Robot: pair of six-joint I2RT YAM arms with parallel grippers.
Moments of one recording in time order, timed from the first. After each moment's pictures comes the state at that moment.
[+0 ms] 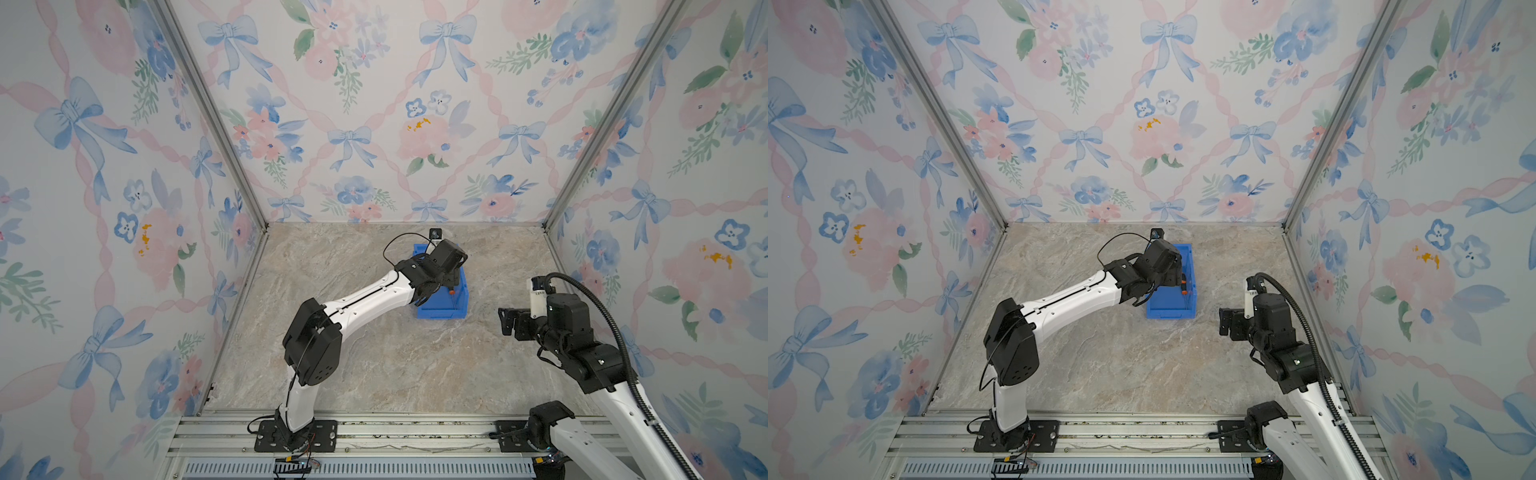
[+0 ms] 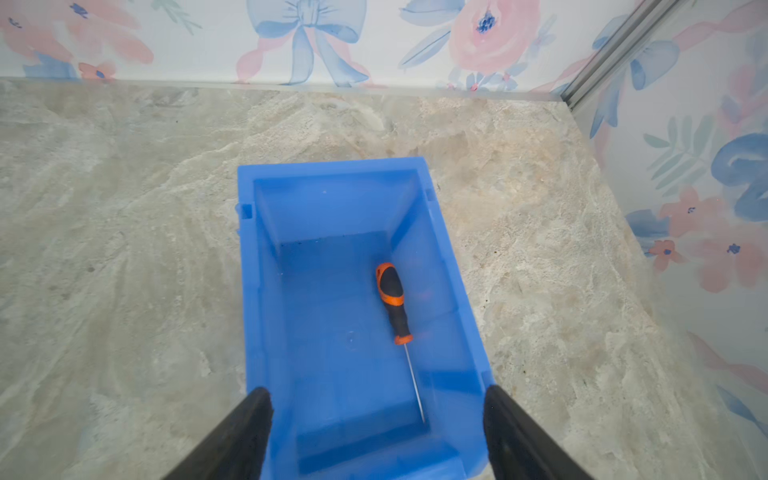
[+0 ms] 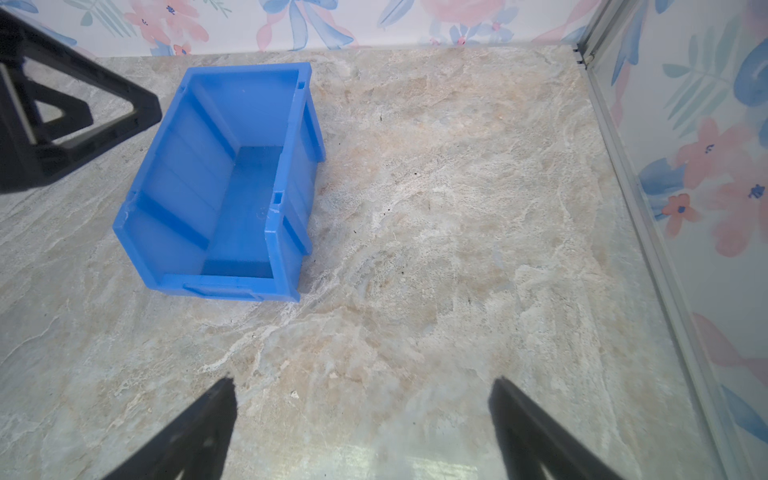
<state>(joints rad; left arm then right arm) -0.88 1.89 1.67 -0.53 -0.41 -0.59 0.27 0.68 0.78 -0.73 0.11 0.18</state>
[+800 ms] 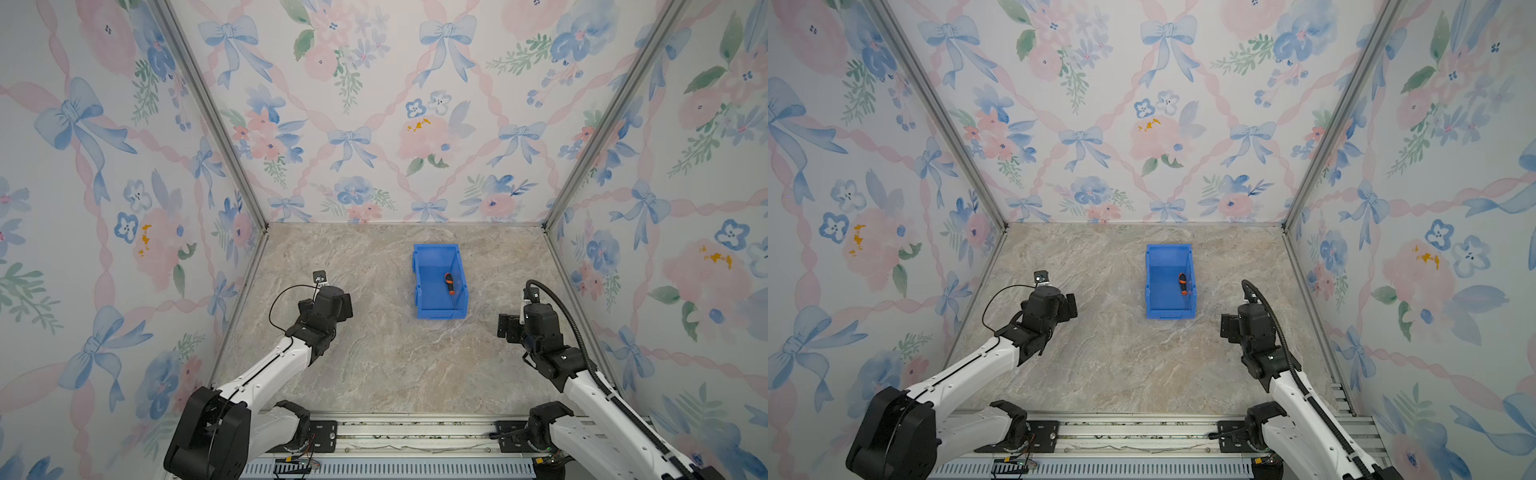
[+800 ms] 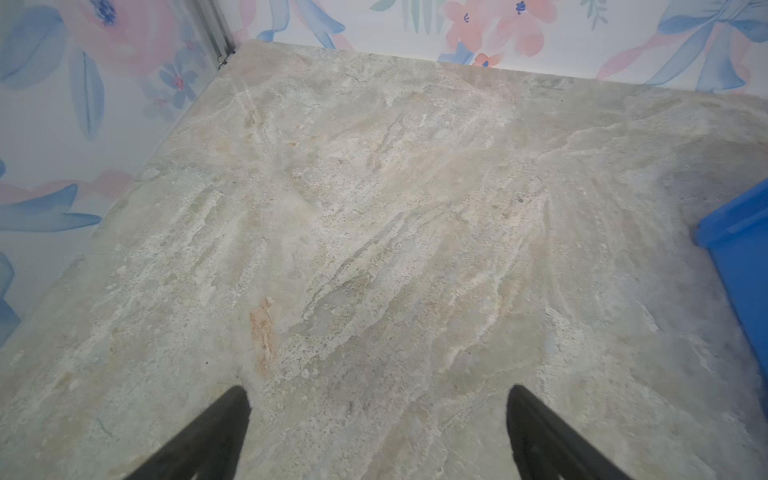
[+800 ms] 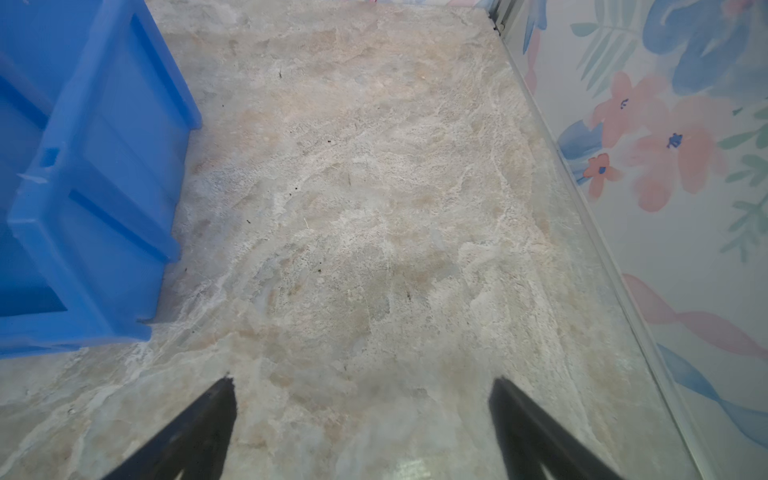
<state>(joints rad) -0.36 1.13 0.54 -0.05 -0.49 -0.32 0.26 0.82 0.45 -0.32 0.36 0.14</state>
